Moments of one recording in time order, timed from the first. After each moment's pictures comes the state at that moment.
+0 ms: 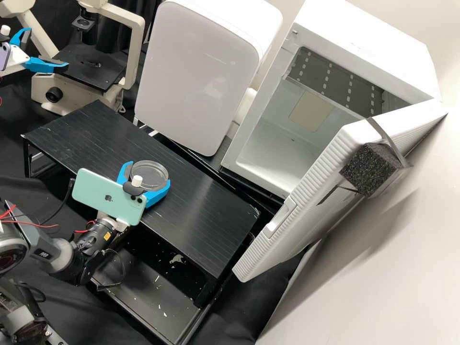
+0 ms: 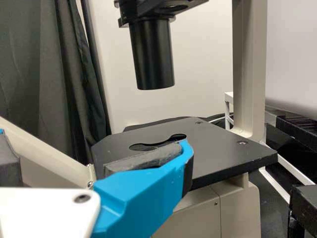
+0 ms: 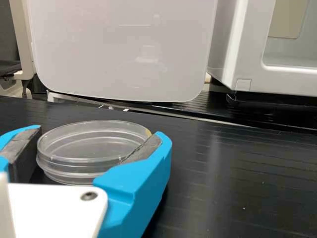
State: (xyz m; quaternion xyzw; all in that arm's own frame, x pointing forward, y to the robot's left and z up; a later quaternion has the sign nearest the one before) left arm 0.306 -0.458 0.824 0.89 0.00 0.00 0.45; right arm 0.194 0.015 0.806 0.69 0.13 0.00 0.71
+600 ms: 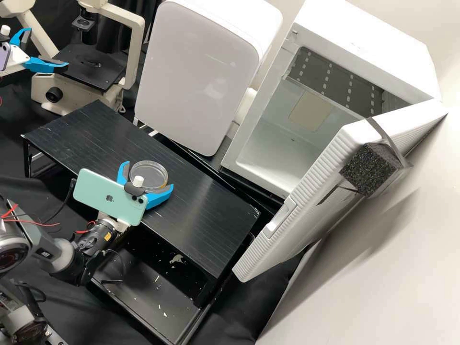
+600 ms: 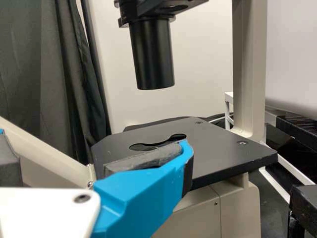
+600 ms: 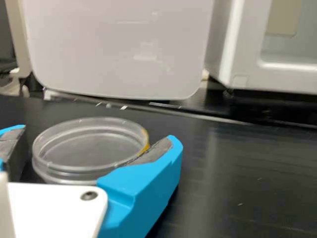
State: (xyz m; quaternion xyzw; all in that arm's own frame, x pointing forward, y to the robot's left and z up) left arm 0.306 -0.458 0.824 0.89 0.00 0.00 0.45; right arm 0.193 0.015 0.810 0.69 0.12 0.01 0.72
